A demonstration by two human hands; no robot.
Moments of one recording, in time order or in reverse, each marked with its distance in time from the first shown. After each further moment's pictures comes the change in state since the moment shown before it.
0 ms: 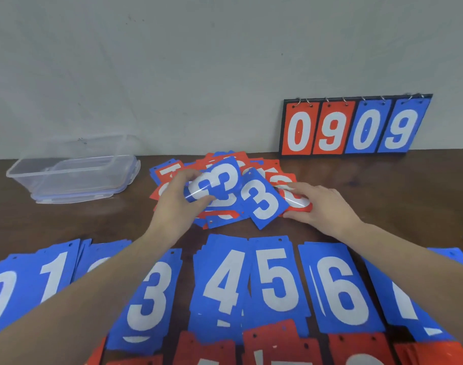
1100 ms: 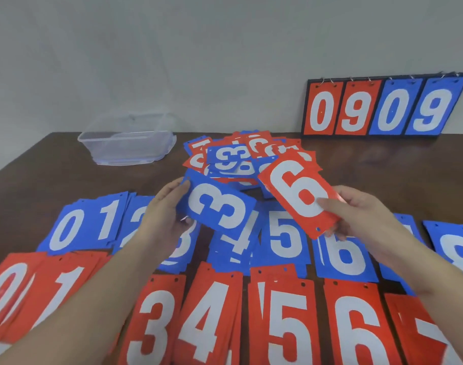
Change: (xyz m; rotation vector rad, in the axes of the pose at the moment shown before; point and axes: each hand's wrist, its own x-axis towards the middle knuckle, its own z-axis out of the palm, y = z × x) left_hand -0.120 0.023 -0.038 -0.829 0.217 -0.516; right_hand -0.130 -0.049 -0.025 1.010 -0.039 0.193
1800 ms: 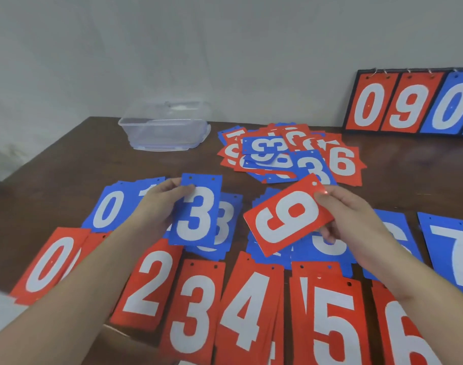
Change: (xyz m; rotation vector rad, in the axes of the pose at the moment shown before) left_hand 0.018 0.027 -0.092 0.273 -0.052 -0.050; right_hand 0.002 -0.007 0.093 0.062 -0.010 0.026
